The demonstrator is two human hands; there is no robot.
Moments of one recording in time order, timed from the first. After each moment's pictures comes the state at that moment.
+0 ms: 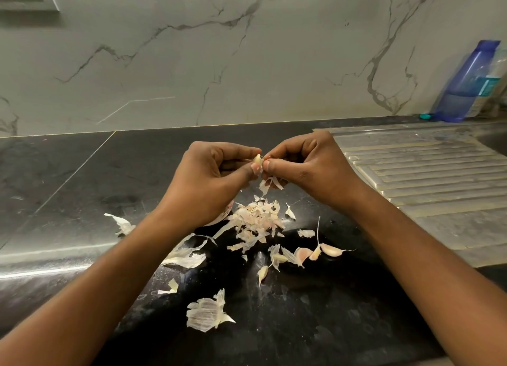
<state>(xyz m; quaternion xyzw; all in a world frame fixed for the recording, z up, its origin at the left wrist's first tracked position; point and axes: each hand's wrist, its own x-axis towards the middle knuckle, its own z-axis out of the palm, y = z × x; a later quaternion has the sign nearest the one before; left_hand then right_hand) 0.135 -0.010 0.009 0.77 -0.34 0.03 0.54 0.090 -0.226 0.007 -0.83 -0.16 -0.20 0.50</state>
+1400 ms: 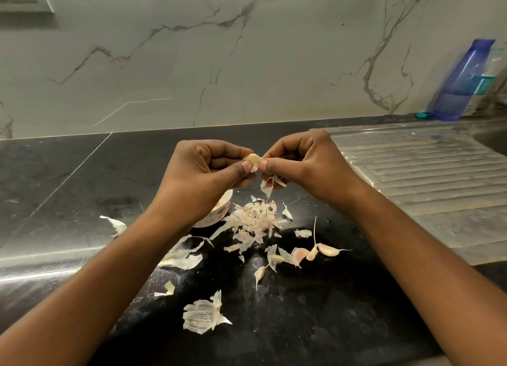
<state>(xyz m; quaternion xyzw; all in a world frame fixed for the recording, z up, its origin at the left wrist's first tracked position) 0.134 -0.010 0.010 0.72 -0.32 0.00 0.62 0.088 -0.228 0.010 -0.83 -0.14 -0.18 0.51</state>
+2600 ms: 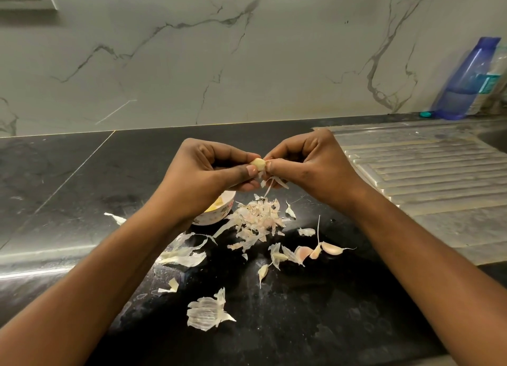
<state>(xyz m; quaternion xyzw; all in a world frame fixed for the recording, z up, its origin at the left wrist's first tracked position) 0.132 -0.003 0.019 0.72 -0.32 -0.07 0.62 0.089 -0.227 0.006 -0.83 -0.16 -0.21 0.49</state>
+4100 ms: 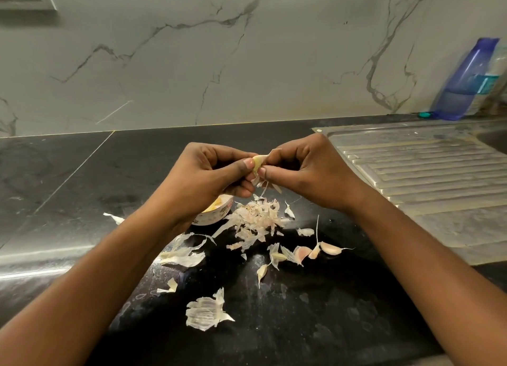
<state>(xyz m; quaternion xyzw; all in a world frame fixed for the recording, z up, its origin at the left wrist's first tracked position) 0.136 -0.004 0.017 0.72 -0.29 -0.12 0.62 0.090 -0.229 0.006 -0.87 -0.20 -0.21 0.39</state>
